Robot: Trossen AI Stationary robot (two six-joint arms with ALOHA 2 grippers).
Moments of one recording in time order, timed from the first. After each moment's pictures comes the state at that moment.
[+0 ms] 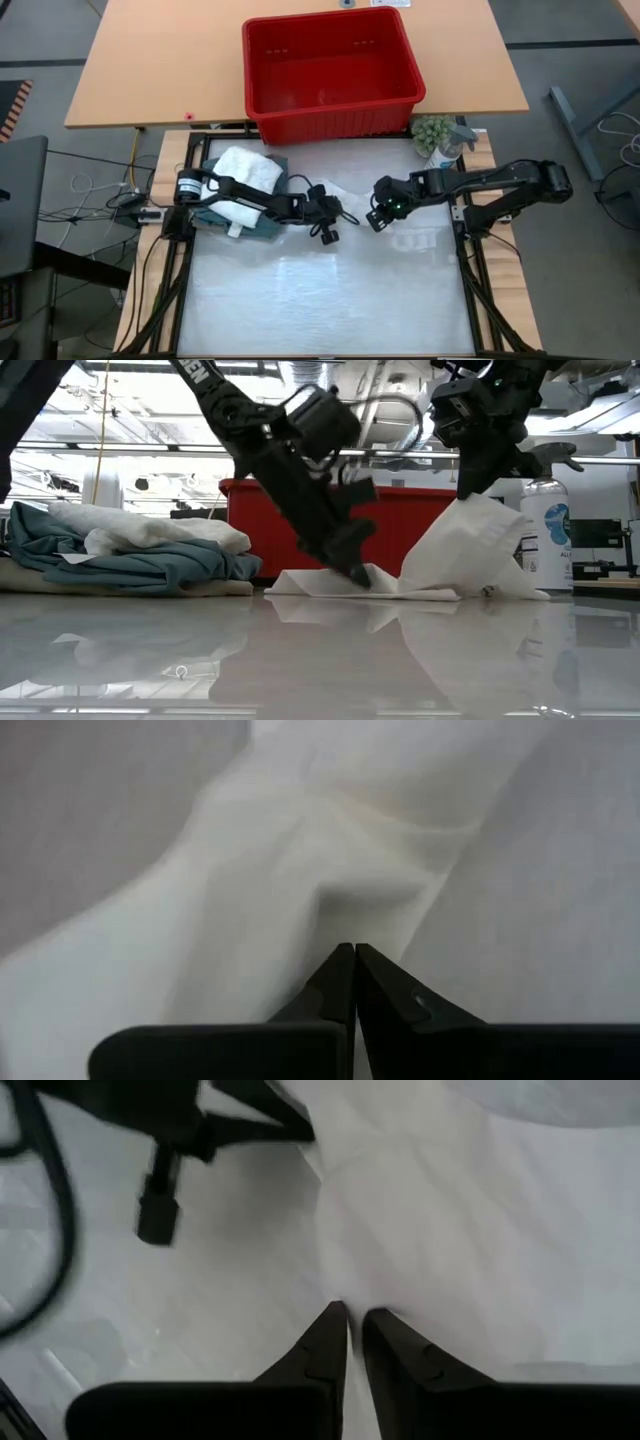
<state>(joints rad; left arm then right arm) 0.04 2.04 1.18 0.10 -0.27 -0.08 -0.02 1.28 0.97 -0.77 0.03 0.91</state>
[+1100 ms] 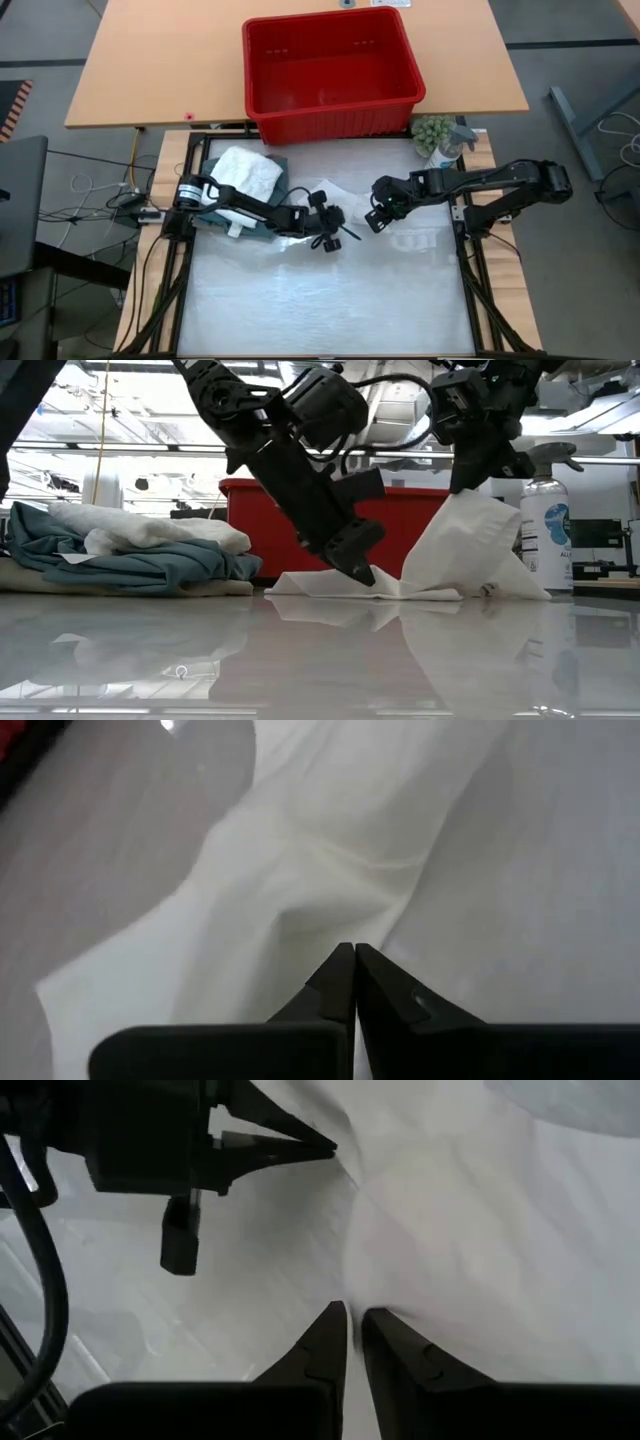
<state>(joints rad) -0.05 2.06 1.20 0.10 -0.46 -0.07 -0.03 1.28 0.97 -0.73 -0.02 0.89</state>
